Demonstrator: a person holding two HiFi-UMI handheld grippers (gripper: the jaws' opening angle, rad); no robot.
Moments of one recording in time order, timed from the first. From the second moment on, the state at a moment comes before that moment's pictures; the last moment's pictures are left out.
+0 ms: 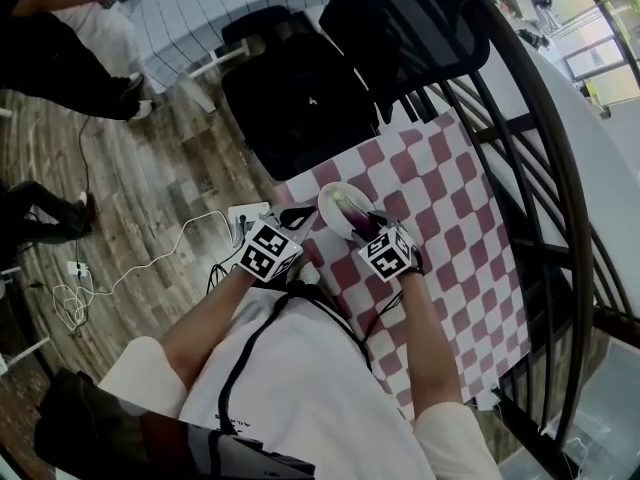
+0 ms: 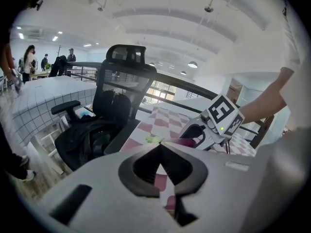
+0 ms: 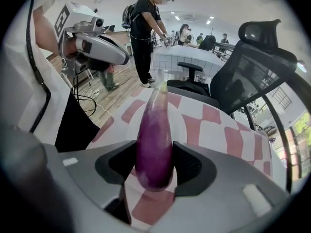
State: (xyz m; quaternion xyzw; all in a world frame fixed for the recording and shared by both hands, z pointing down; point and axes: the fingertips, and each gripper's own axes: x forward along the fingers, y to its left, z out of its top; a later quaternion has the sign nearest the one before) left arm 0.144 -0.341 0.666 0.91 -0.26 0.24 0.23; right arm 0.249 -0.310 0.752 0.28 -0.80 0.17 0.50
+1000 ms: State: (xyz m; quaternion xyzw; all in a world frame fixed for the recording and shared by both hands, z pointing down) left arm 0.136 -0.340 0.667 0.90 -0.26 0.26 0.23; right arm 0.250 -0.312 0.779 0.24 -0.78 0.16 0.55
